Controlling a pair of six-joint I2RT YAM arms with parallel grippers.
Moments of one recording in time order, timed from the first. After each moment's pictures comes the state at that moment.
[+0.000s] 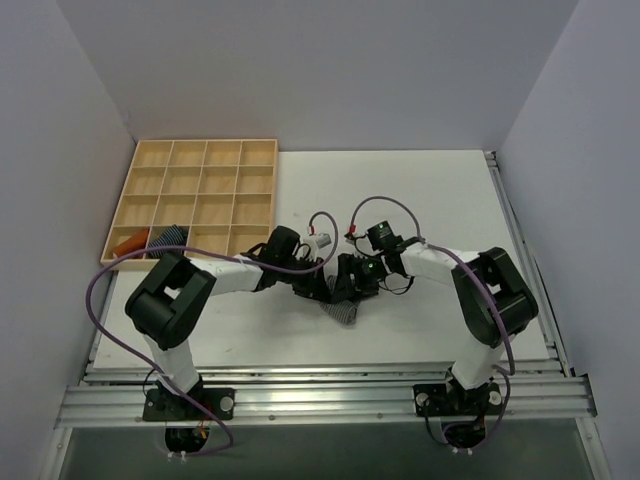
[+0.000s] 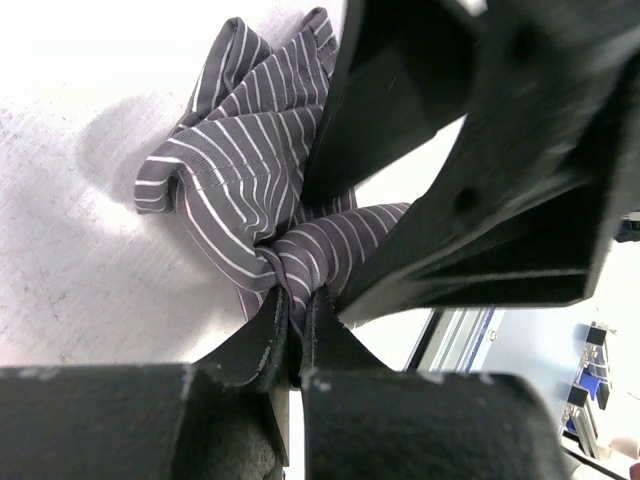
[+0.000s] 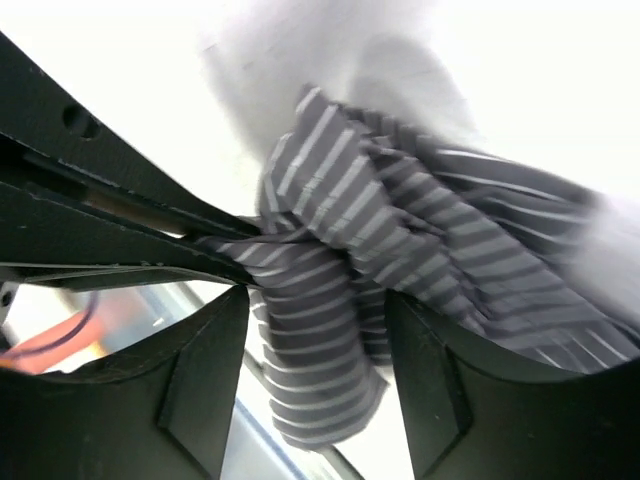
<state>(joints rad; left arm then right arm) -0.65 1.80 0.90 0.08 0.68 -0.42 0.48 1.75 0.89 -0.28 -0.67 0.38</state>
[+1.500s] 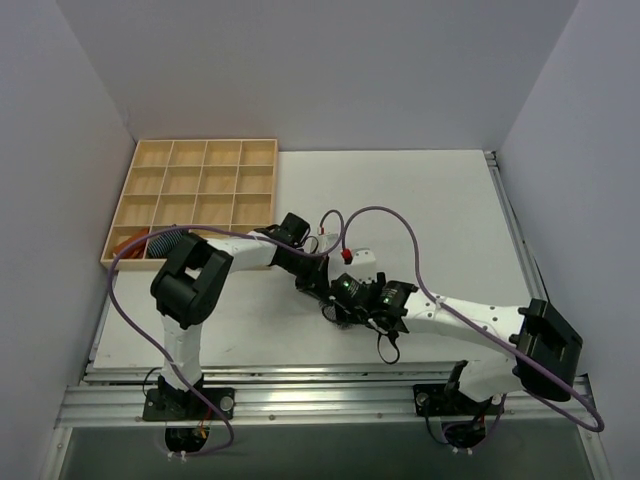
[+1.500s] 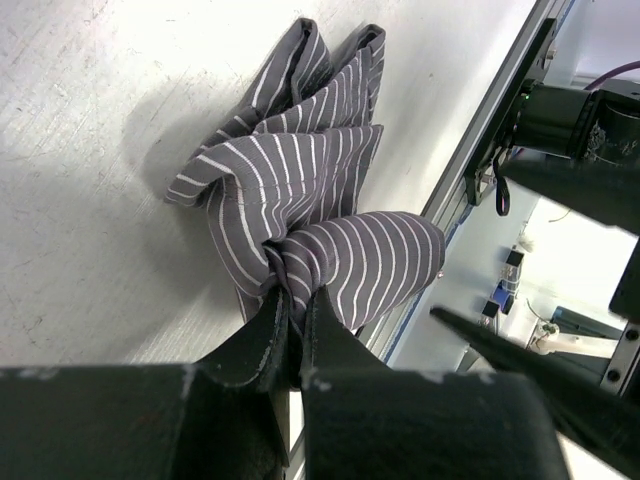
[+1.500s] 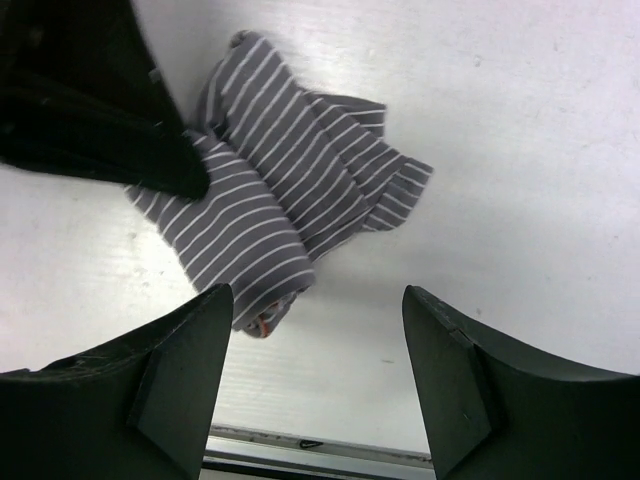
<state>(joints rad) -0.61 2.00 1.21 -0.37 0.84 -0.31 1.02 1.35 0.82 -0.56 0.48 0.76</state>
